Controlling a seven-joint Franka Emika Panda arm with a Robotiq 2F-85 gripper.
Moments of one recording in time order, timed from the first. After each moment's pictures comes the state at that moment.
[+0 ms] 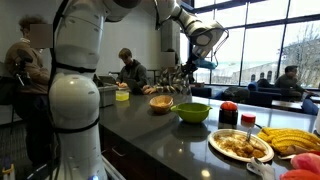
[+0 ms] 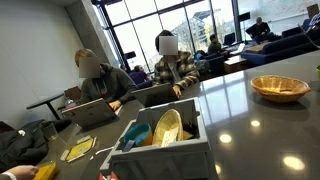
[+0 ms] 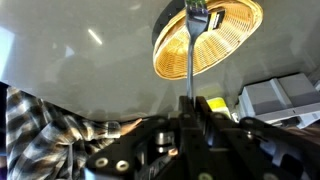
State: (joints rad) arm -0.19 0.22 -0.06 -1.71 0.77 1.81 -1.66
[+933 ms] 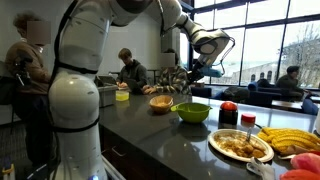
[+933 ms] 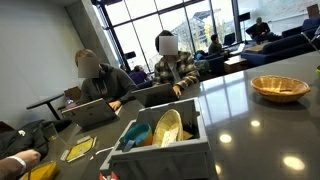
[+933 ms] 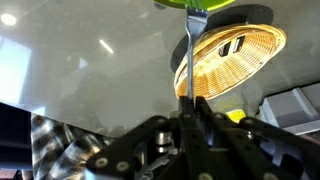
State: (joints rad) arm -0.21 0.30 -0.08 -1.71 0.77 1.89 -1.66
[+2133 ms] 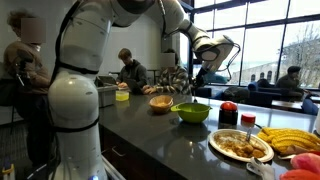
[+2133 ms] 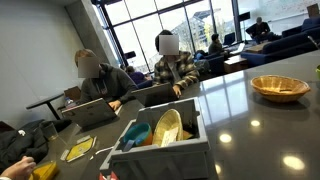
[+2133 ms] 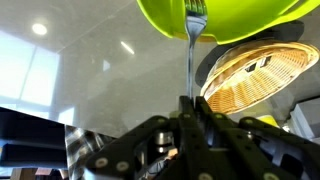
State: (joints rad) arm -0.24 0.31 -0.08 -1.78 0.81 2.02 -1.69
